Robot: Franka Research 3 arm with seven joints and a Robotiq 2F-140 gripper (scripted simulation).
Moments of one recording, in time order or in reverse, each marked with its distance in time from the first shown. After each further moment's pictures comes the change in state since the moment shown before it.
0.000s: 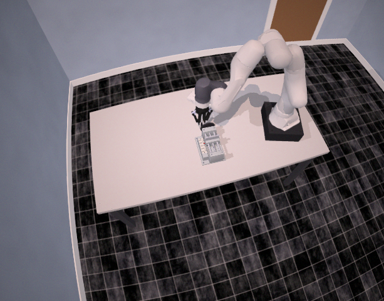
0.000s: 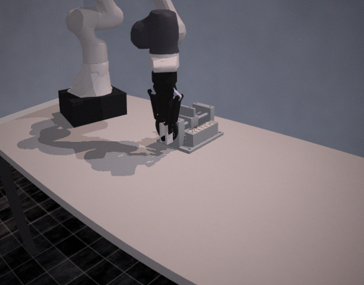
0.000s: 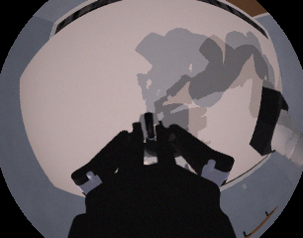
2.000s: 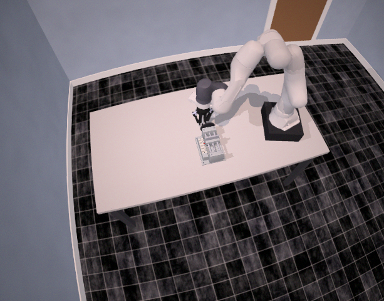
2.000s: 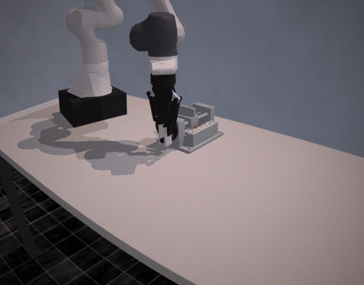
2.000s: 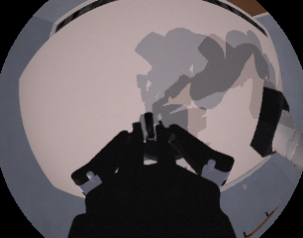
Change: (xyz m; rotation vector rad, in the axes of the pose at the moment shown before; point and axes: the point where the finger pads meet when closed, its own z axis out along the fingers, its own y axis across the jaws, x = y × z) arm 0.000 0.005 0.008 0.003 0.001 0.002
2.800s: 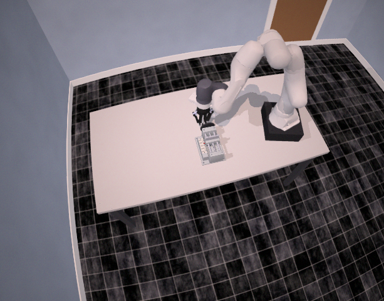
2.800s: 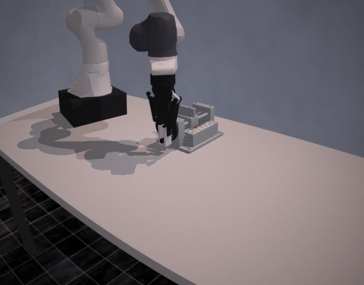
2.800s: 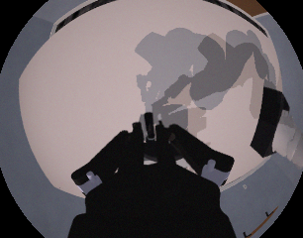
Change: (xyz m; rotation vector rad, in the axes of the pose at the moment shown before) arm 0.000 0.001 0.001 0.001 0.000 0.000
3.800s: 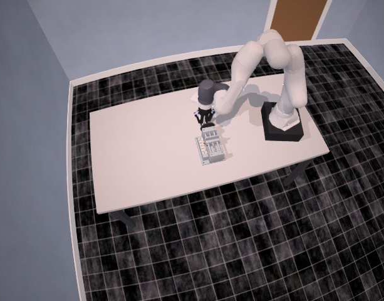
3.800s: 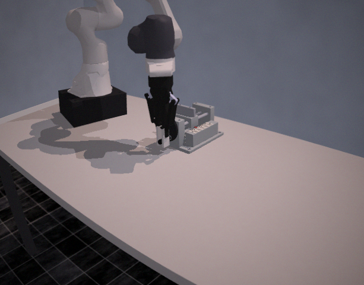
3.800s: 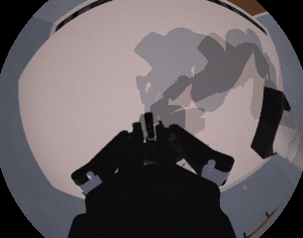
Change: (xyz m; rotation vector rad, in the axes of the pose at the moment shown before) arm 0.000 0.009 0.007 0.004 0.002 0.003
